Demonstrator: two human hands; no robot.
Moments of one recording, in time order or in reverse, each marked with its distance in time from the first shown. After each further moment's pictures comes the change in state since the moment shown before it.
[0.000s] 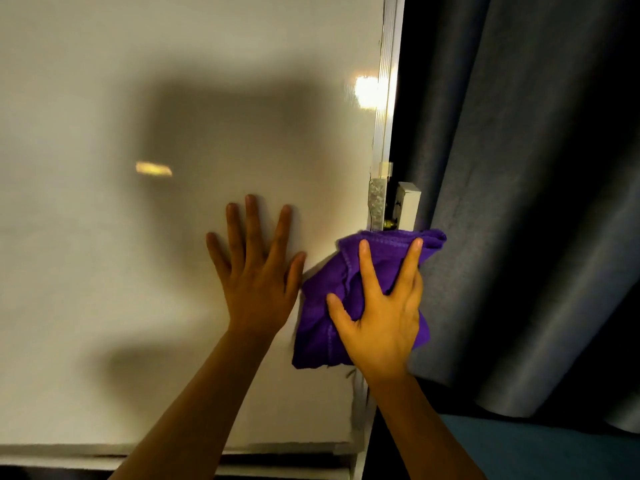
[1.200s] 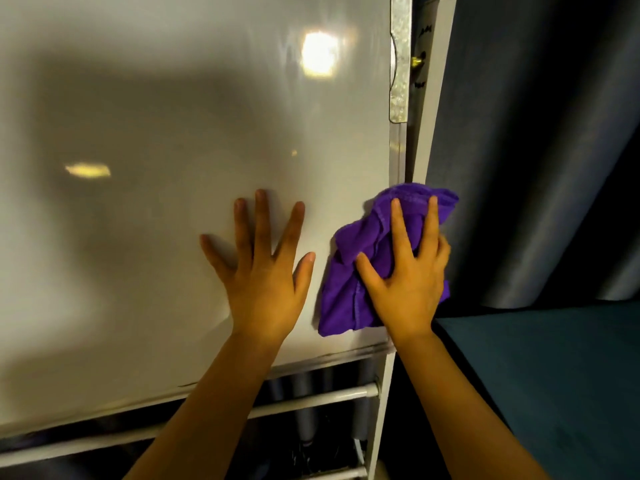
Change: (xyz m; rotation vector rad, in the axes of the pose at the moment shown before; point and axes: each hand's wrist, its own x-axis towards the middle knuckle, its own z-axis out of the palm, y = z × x) left_hand -0.134 -0.036 0.032 0.016 -0.068 0.149; right_hand -0.111 0.028 0.055 -0.074 0.158 0.144
